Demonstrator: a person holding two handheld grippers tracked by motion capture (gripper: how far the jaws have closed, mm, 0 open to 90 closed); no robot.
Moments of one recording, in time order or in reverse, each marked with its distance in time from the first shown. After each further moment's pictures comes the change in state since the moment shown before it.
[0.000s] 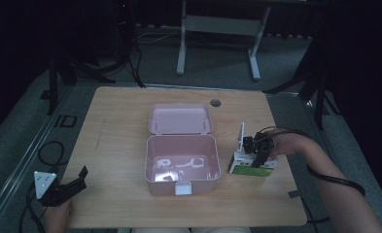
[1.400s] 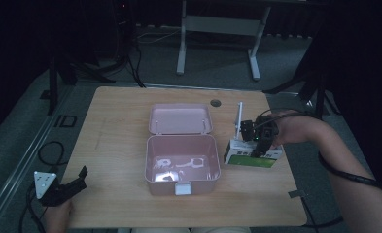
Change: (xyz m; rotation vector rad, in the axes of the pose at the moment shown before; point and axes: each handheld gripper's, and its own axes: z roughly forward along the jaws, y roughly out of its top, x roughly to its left) left arm 0.000 0.000 0.000 0.000 0.008 -0.003; right arm 0.040 0.028 -0.114 -0.002 -0.055 0.011
